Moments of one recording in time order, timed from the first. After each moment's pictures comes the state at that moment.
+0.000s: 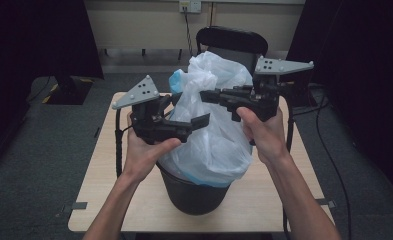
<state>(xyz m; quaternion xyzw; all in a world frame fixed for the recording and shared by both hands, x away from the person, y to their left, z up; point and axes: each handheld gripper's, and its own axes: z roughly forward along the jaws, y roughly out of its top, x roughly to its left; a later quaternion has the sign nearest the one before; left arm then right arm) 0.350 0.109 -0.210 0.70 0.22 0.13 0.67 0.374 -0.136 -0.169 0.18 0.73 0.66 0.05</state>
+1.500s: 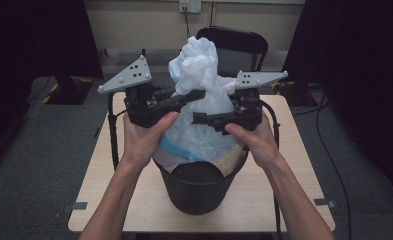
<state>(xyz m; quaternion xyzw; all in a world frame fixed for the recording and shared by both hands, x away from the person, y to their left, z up) 0.351 0.115 -0.174 0.68 0.16 0.13 0.70 0.386 -0.119 -0.204 0.16 0.77 0.62 0.03</state>
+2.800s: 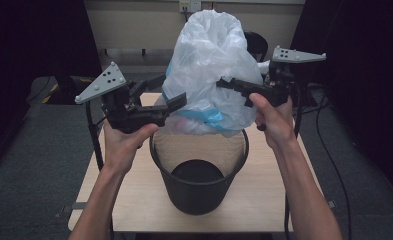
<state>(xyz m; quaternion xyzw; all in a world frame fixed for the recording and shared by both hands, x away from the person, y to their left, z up) 0.345 0.150 -0.187 0.65 0.24 0.19 0.70 0.412 -0.168 -0.175 0.19 0.71 0.68 0.07</state>
